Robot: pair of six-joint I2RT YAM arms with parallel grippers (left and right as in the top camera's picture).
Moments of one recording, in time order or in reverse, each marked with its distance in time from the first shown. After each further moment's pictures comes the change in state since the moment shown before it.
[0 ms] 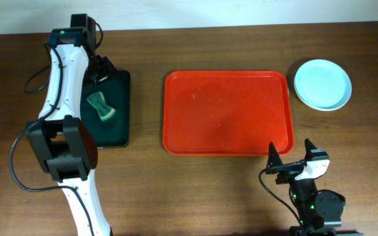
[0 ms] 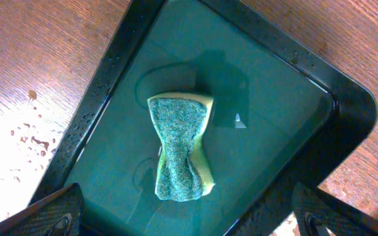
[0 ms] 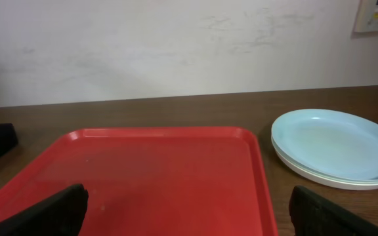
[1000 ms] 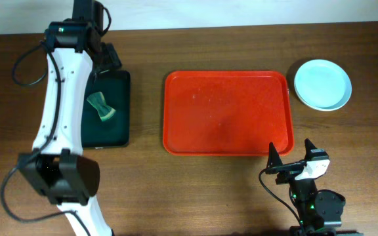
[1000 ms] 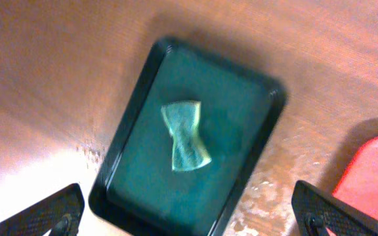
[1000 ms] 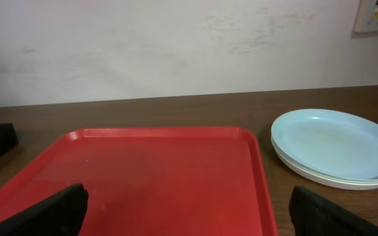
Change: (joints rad) left arm -0.111 -0.247 -0.002 -0.027 -0.139 0.112; right arm 0.000 0.000 0.000 0.000 0.000 0.000
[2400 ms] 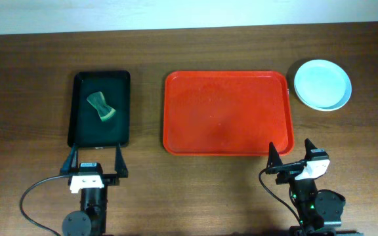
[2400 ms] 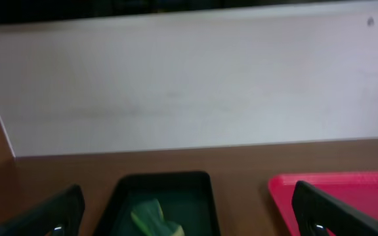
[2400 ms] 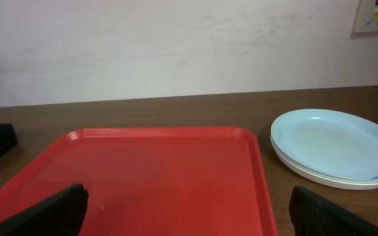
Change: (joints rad) left arm 0.042 -2.007 -2.153 1.482 0.288 0.486; right arm 0.000 -0.001 0.000 -0.002 0.000 0.000
